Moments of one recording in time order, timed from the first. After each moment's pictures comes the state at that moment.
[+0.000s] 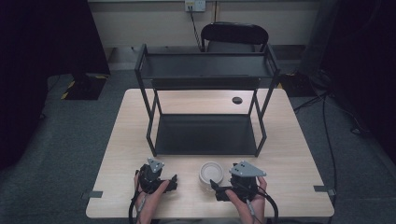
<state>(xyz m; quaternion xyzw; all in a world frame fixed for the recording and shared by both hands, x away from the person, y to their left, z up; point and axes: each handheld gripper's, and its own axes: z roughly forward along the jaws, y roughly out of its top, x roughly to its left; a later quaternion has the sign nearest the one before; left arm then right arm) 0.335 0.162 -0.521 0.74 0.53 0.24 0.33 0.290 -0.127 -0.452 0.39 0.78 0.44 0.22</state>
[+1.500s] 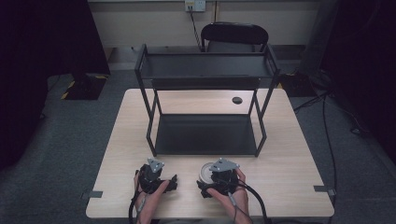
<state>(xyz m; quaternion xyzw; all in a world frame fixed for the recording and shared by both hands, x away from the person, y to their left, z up) 0.335 0.162 -0.521 0.74 0.53 0.24 0.33 0.325 -0.090 -0.490 0.36 0.82 0.40 0.19</state>
